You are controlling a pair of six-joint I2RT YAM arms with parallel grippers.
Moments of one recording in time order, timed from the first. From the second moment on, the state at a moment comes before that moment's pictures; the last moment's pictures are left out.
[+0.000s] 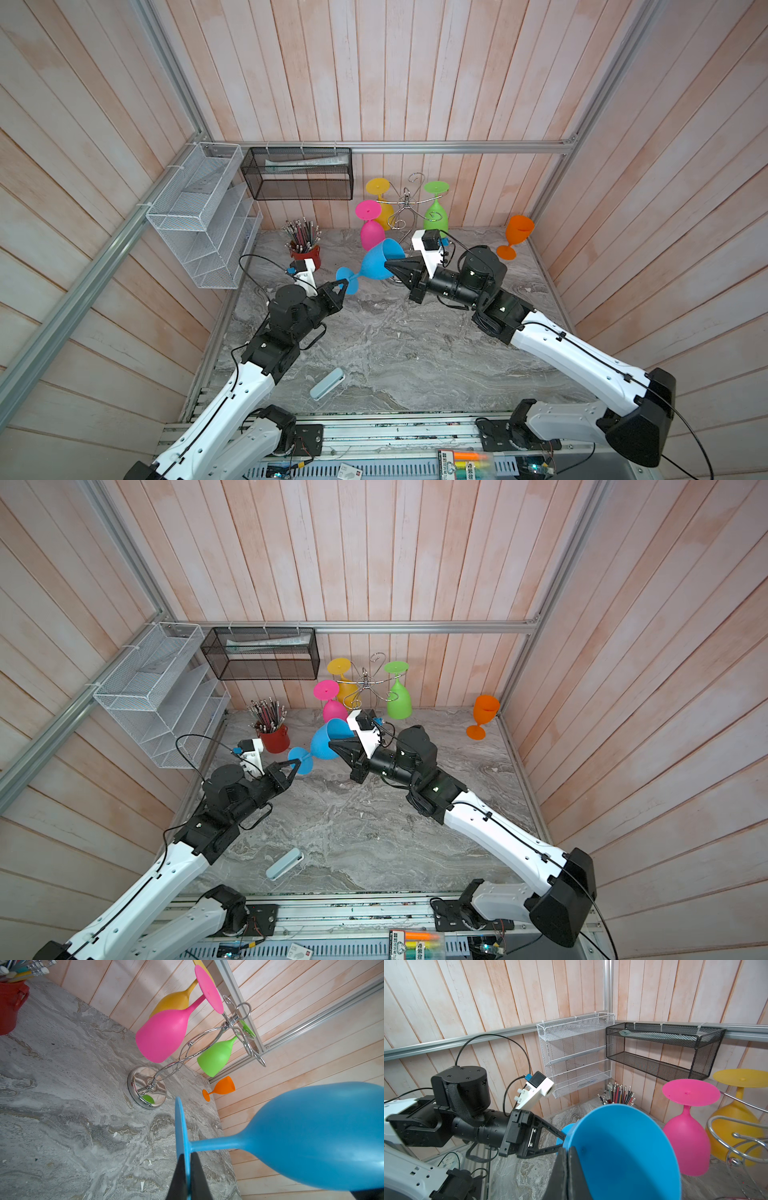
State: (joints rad) left arm -0.43 0.87 0.73 -0.07 0.15 -0.84; right arm 0.81 1.26 1.15 0.13 -0.39 0.14
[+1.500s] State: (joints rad) left arm -0.43 0.81 0.69 -0.08 0.16 -0.78; right arm 0.78 1.08 1.14 -0.16 -0.17 -0.02
